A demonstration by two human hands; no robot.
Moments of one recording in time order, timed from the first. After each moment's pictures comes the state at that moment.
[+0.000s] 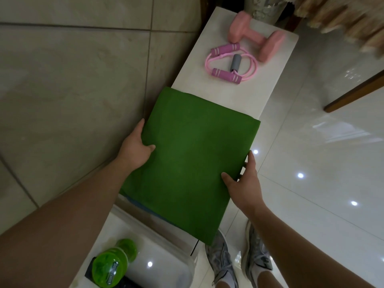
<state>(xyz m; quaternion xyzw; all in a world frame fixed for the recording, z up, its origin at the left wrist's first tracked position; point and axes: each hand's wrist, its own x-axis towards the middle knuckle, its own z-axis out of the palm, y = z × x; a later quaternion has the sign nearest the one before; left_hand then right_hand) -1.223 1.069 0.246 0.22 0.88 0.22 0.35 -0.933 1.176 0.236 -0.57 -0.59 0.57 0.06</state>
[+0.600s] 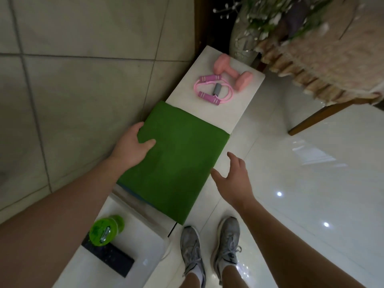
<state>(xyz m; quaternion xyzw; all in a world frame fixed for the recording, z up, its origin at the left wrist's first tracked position) -1.157 1.082 0.368 0.22 0.89 0.26 0.31 -0.897 1.206 0.362 -0.51 -0.74 0.44 -0.01</state>
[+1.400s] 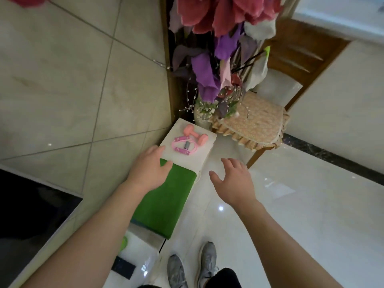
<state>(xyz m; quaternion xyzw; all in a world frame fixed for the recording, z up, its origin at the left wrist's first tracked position) -1.040 1.110 0.680 0.42 0.87 0.16 0.19 -0.828 1.225 0.680 -0.47 -0.86 0.18 0.02</state>
